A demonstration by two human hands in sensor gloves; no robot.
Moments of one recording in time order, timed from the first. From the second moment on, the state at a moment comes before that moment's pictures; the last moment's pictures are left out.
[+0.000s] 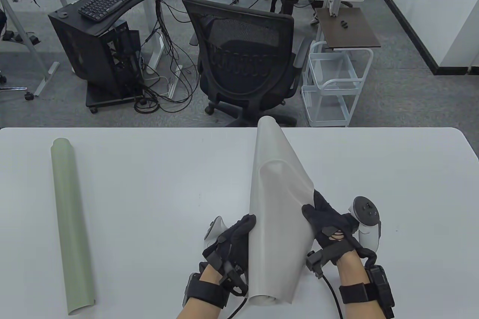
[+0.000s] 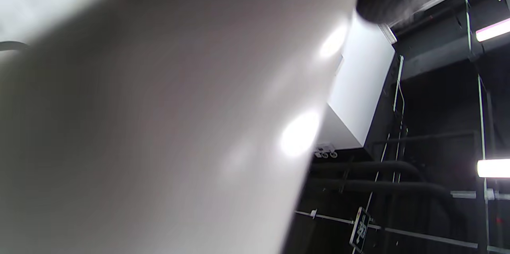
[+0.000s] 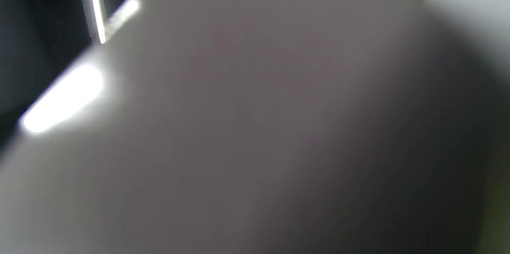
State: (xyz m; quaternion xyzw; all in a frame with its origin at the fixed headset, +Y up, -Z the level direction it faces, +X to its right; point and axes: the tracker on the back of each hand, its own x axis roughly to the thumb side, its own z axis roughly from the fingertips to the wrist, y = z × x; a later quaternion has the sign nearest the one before) left_hand -0.043 -0.786 -0.343 -0.36 -0.17 0.87 0.29; right_hand 0.214 -0.729 -0.367 0.06 0.11 0.72 0.68
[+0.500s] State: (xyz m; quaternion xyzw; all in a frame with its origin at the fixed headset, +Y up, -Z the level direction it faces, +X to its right) left_hand -0.050 -0.775 -0.345 -0.31 -0.22 0.88 0.29; right_hand 0.232 -0.732 -0.370 0.10 0.15 0.67 0.72
